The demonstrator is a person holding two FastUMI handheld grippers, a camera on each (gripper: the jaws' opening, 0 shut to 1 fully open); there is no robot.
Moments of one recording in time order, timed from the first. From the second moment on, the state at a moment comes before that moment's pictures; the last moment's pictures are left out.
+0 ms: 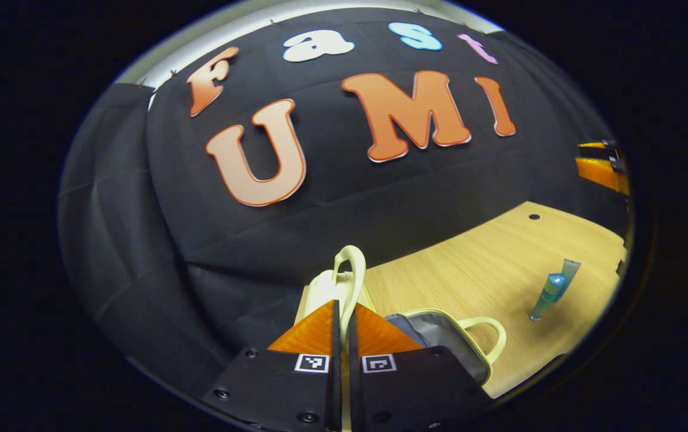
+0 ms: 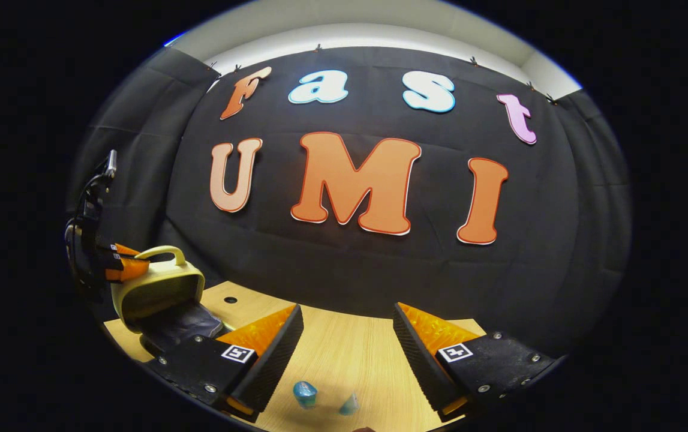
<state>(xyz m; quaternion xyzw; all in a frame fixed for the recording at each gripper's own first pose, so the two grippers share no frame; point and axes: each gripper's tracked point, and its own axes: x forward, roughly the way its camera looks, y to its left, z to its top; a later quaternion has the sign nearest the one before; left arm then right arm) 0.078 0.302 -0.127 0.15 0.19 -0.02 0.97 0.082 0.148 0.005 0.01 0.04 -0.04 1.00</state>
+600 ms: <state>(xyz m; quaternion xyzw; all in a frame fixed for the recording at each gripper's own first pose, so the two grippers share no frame) 0.087 0.483 -0.159 0.03 0.20 0.09 0.98 0.093 0.199 0.014 0.01 0.06 -0.05 1.00</state>
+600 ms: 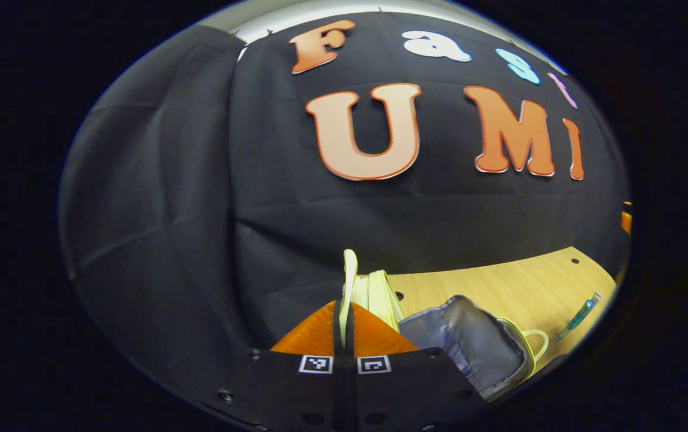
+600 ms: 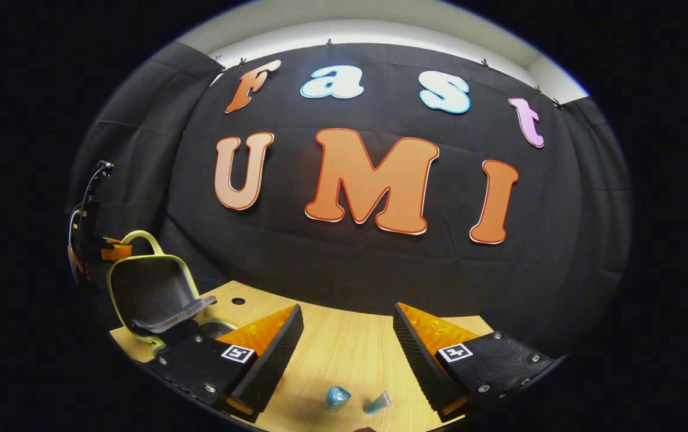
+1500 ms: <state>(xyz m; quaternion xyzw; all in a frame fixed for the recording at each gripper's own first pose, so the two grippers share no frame) 0.072 0.610 -0.312 0.02 0.36 0.21 0.91 0.084 0.192 -0.031 0.06 0.12 -0.07 0.99</state>
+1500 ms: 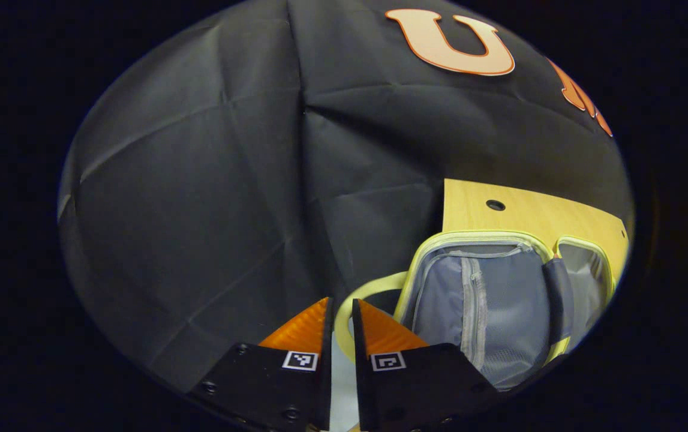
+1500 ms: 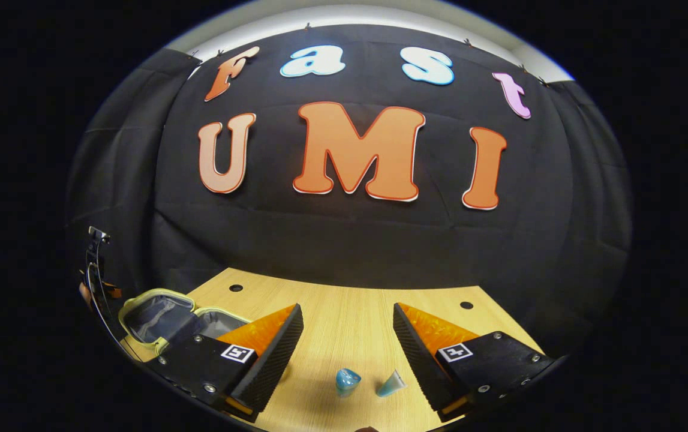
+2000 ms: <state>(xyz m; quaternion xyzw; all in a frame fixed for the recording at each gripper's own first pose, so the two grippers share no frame) 0.096 0.474 -0.217 0.06 0.27 0.13 0.95 0.067 0.166 -0.078 0.08 0.15 -0.05 0.98</state>
